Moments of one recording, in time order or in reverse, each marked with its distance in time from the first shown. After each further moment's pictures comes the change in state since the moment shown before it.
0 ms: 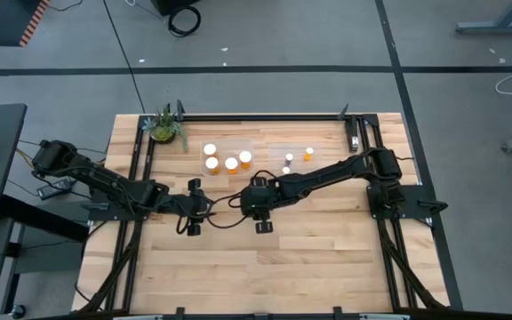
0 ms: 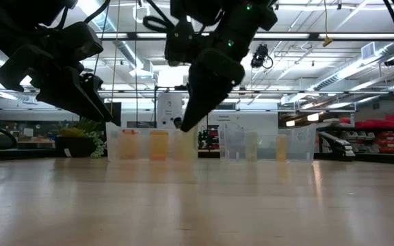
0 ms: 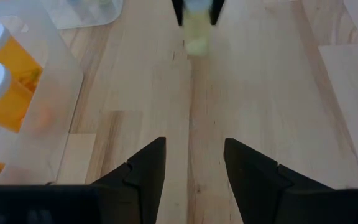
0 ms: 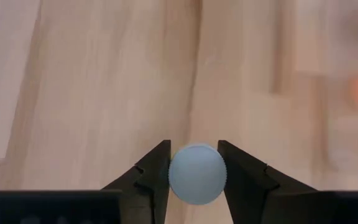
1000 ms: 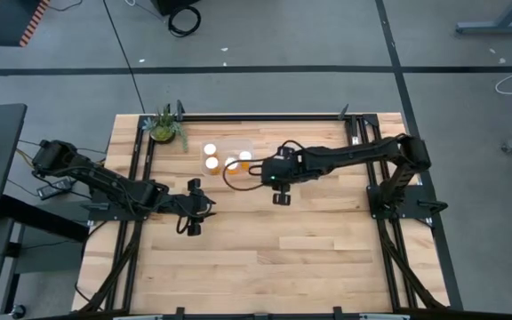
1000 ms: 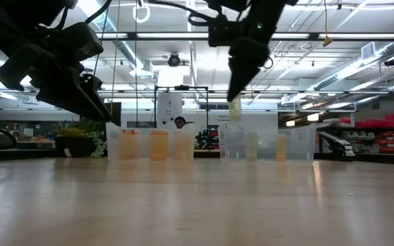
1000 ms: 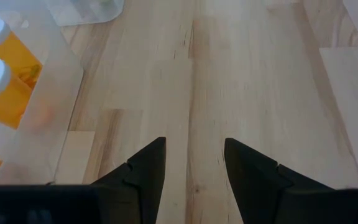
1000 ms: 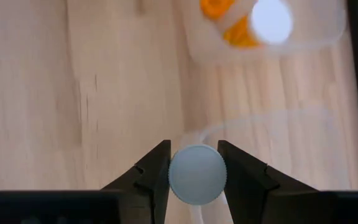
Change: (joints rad) left arm 0.000 0.000 0.000 -0.002 0.000 -0.022; right arm -0.122 -0.272 -0.071 -0.280 0.170 0.059
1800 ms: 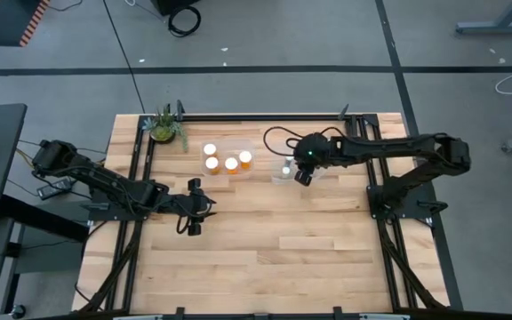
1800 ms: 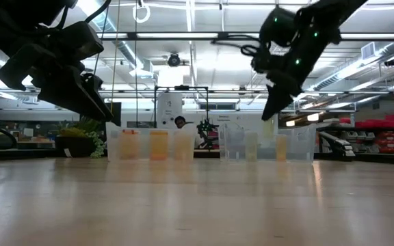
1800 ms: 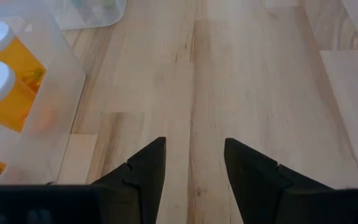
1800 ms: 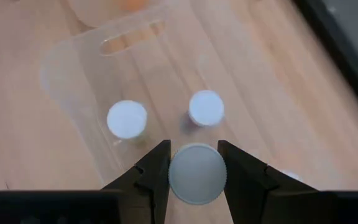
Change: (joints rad) left arm 0.000 0.000 0.000 0.009 -0.007 0.007; right arm -0.249 -0.389 -0.568 0.359 -0.049 0.072
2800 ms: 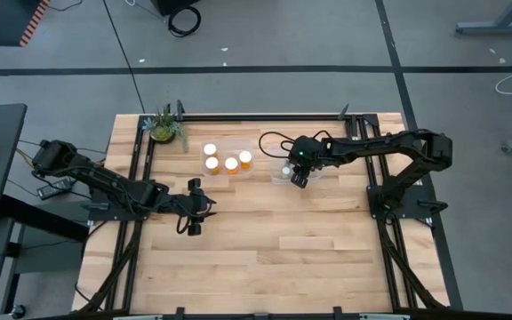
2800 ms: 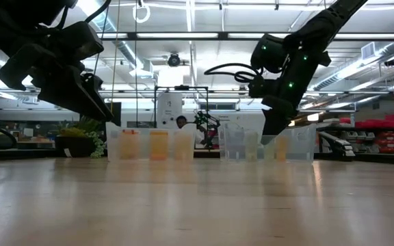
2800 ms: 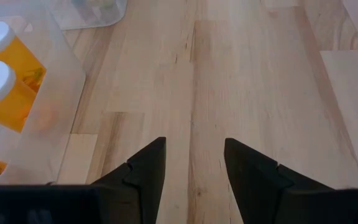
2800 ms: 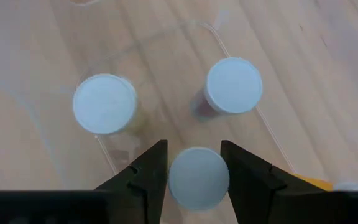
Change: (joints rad) left arm 0.000 0.000 0.000 0.000 -0.001 -0.001; right arm -0.071 0.168 -0.032 0.106 -0.106 -0.014
